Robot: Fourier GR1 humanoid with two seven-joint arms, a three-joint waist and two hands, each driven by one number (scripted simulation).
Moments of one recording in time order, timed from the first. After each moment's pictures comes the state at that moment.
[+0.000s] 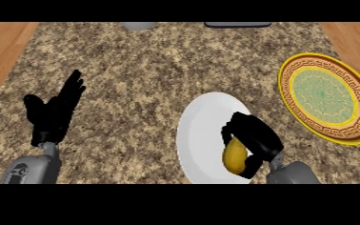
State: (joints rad) left arm -0.14 0.25 0.04 -1.42 0.07 0.04 0.16; right arm -0.13 -0.19 0.32 -1.41 1.00 0.22 -0.24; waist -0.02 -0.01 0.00
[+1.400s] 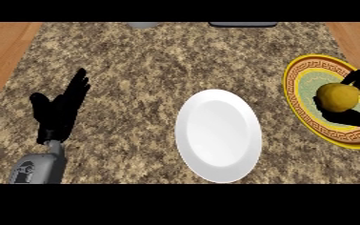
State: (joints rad) left arm -0.15 0.22 0.05 -1.43 0.04 0.03 0.16; right arm -0.20 -0.32 -0.36 -1.50 0.68 -0.05 -0.12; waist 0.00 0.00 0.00
